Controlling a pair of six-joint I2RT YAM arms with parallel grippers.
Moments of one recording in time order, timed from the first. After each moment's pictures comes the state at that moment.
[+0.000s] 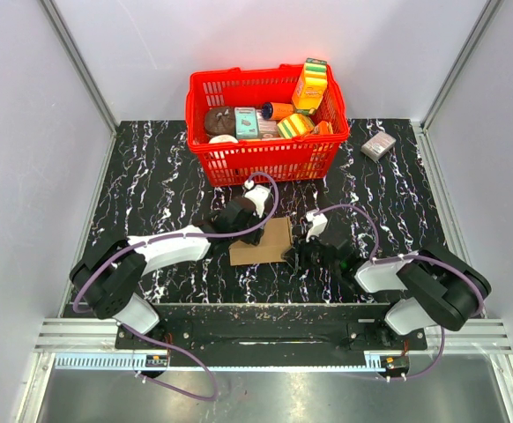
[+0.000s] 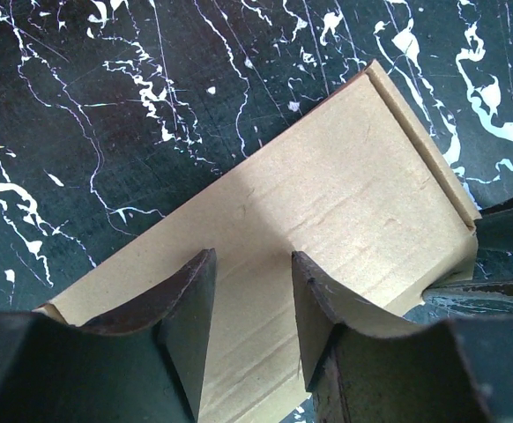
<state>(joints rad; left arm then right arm) -0.80 1.54 0.81 0.02 -0.12 -0.24 0.71 1.44 0.29 0.69 -0.11 0.44</state>
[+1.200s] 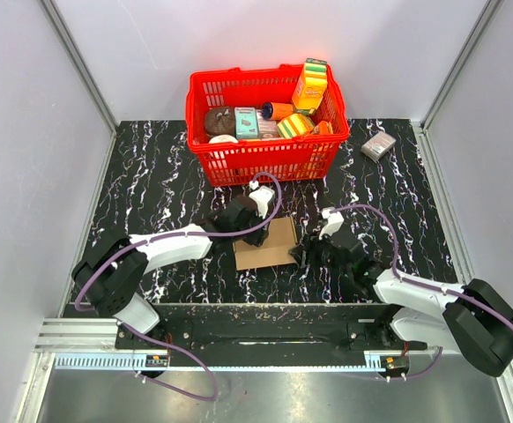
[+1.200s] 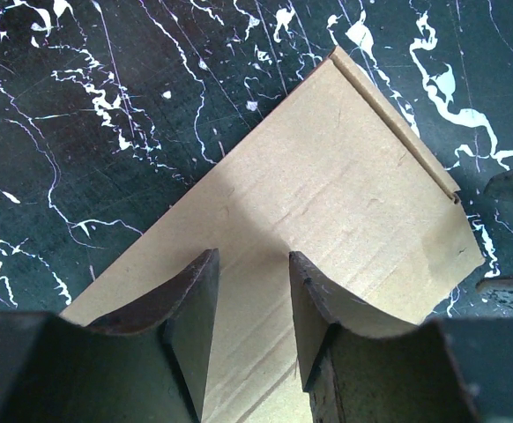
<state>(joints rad) -0.80 1.56 0.82 0.02 -0.03 -0.22 0.71 1.12 0.28 0.41 -0.02 0.49</state>
